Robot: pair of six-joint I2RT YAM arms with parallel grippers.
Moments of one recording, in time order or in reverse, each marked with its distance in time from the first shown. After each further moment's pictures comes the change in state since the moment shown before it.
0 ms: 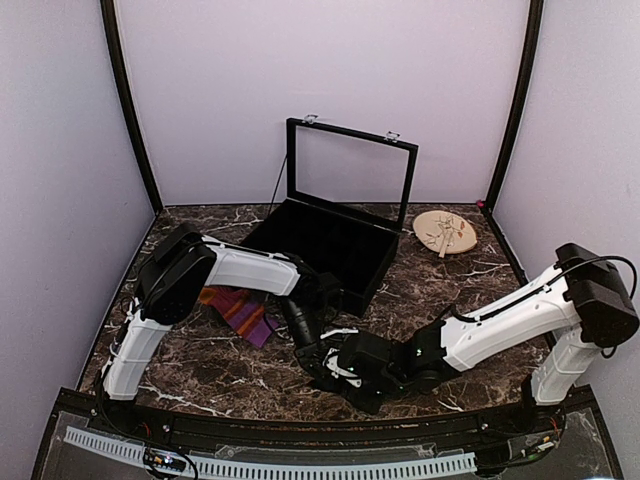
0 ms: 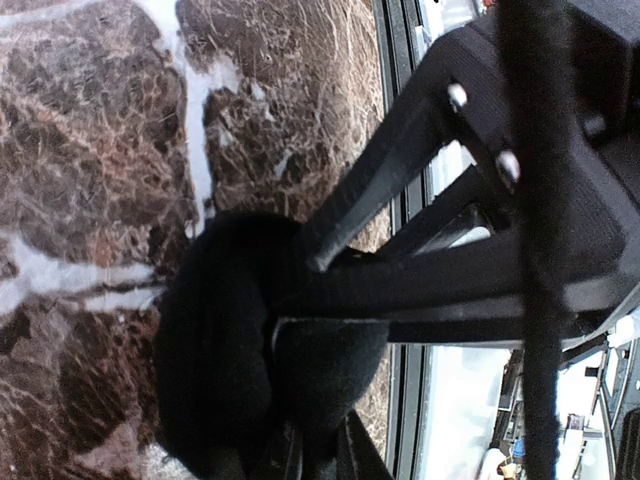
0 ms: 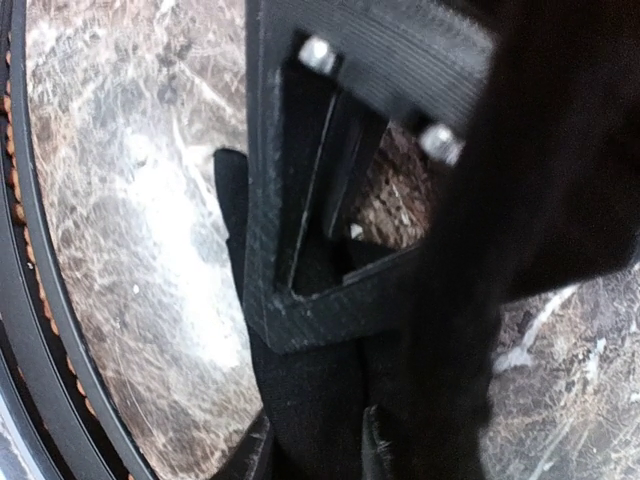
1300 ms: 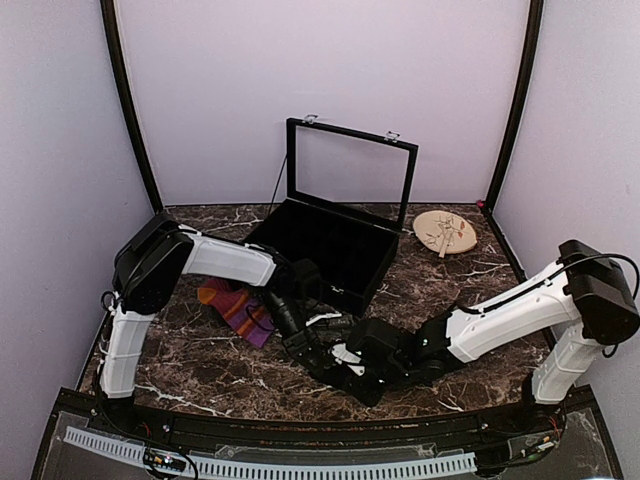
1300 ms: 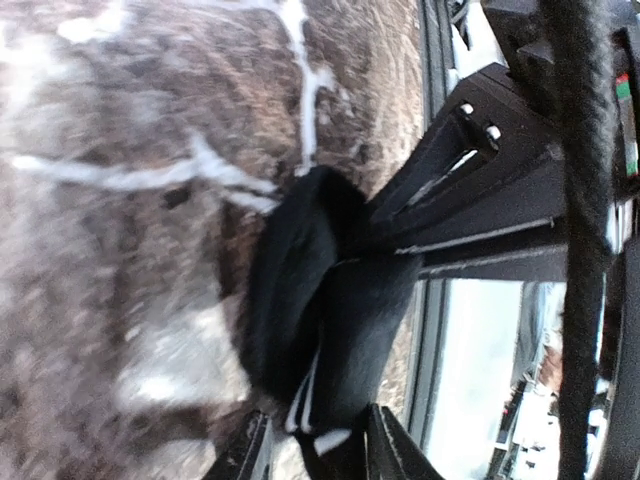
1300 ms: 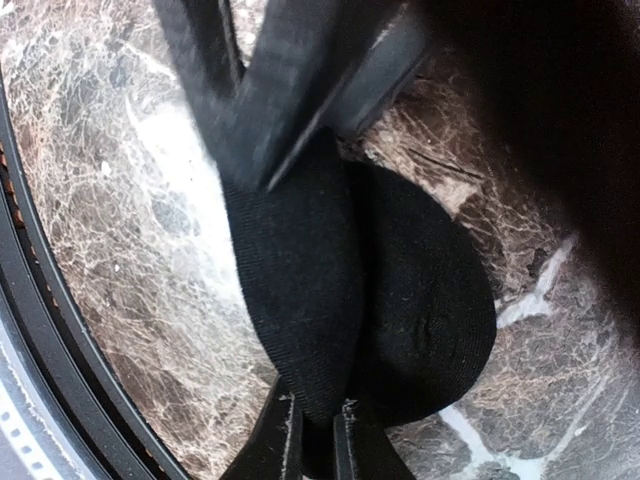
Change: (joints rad) left arm 0.092 -0.114 -0.154 0.148 -0.022 -0.126; right arm -0.077 -0.020 -0.045 0.080 -0.129 0.098
